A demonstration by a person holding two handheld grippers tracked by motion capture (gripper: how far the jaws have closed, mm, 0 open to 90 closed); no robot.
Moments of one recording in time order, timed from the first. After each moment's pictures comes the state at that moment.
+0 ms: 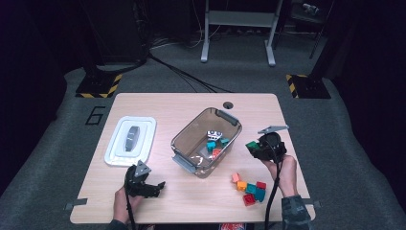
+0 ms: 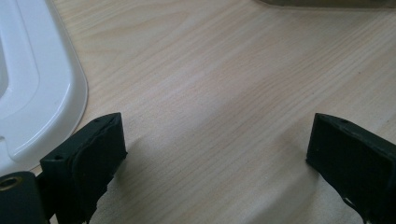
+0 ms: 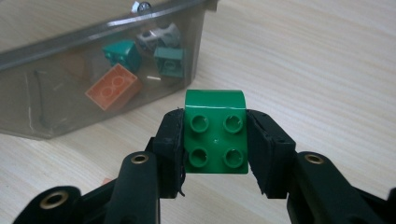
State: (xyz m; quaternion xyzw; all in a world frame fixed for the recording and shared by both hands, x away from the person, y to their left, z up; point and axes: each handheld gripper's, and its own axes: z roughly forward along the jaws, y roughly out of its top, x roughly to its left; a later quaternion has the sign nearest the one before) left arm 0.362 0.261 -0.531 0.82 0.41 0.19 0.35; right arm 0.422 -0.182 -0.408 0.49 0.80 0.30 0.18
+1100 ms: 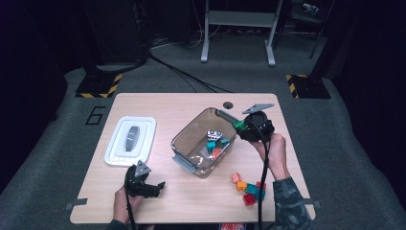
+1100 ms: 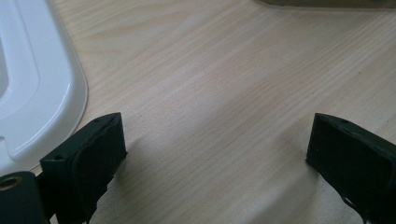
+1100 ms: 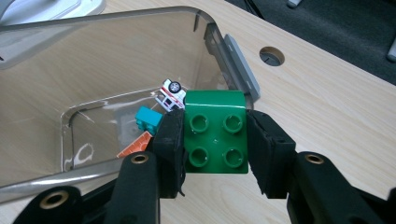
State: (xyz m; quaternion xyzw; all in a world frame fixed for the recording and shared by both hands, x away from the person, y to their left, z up) left arm 0.362 0.261 -0.531 0.82 0.41 0.18 0.35; right arm 0.445 -0.132 -0.344 0.42 0.82 0.32 0.22
